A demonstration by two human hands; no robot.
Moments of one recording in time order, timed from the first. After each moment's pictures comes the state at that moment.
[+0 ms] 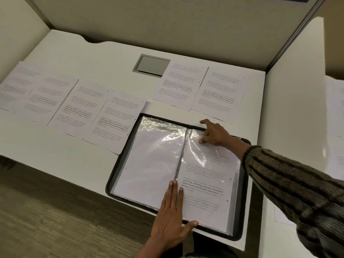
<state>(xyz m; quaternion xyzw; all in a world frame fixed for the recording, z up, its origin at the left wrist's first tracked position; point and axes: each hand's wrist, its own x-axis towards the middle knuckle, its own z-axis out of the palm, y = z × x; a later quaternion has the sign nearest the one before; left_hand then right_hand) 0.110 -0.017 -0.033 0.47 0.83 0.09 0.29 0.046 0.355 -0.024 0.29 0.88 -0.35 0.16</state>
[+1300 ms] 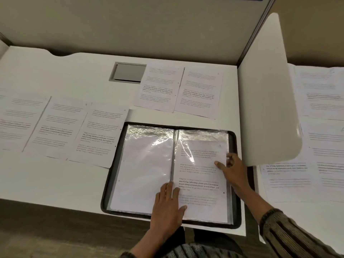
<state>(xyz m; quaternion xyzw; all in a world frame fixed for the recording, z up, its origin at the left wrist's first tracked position) 0.072 0.000 -0.032 0.48 0.83 0.05 0.28 0.211 0.252 -0.021 0.58 0.61 -0.53 -0.13</state>
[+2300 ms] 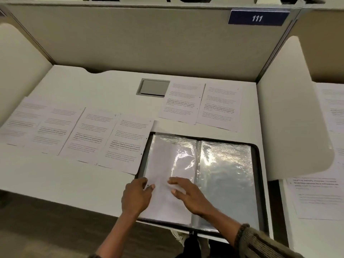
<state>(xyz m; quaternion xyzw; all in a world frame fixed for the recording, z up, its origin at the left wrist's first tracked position) -0.093 -0.052 0.043 0.20 0.93 0.18 0.27 0.072 0.094 -0.004 0.30 0.74 -0.60 0.03</state>
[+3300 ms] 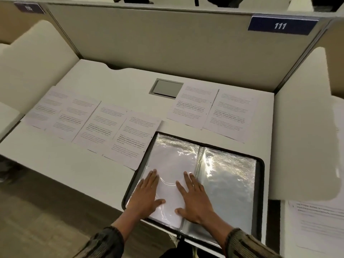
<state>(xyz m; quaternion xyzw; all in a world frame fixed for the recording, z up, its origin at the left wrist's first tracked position) -0.070 -0.050 -0.034 0.44 0.86 -0.06 0.25 0.091 0.131 -0.032 0.15 0.94 -0.23 0.20</state>
